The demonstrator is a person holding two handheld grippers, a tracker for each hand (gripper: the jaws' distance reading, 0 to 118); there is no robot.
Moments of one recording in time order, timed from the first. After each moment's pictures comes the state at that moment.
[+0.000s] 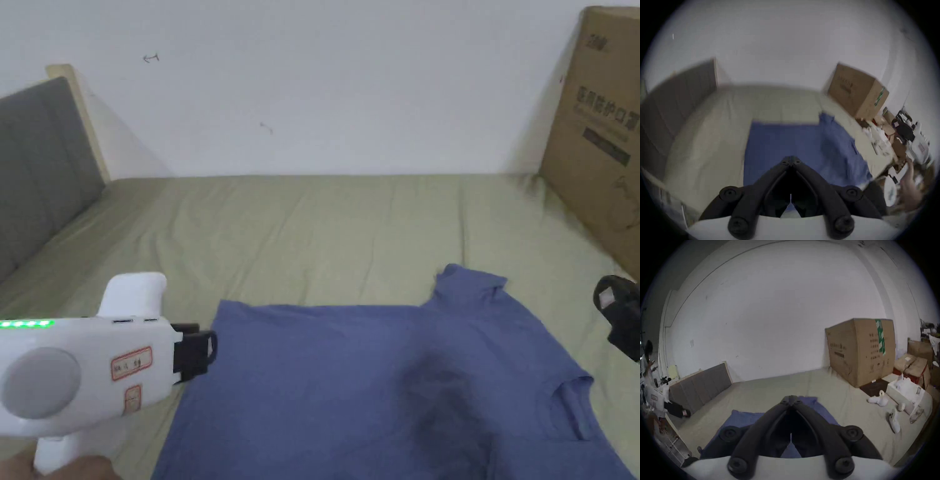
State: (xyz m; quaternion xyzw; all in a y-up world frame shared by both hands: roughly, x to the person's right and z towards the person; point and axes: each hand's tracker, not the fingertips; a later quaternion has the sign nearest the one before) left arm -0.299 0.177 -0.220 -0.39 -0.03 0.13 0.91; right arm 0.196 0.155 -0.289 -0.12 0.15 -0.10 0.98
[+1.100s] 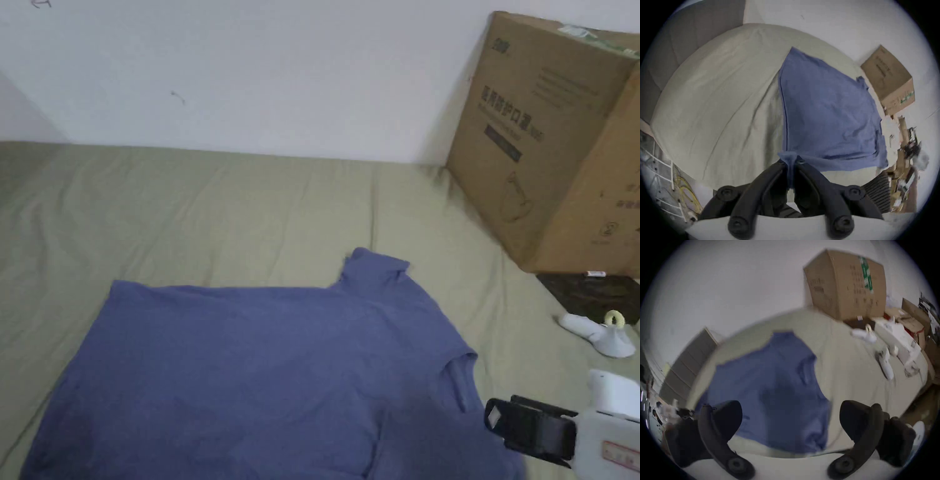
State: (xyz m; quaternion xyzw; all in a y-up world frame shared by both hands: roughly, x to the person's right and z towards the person) left arm -0.340 0.042 -0.164 -0.49 0.06 0.22 0.84; right arm 0.274 0.084 -0.287 -0.43 0.08 -0.09 0.90
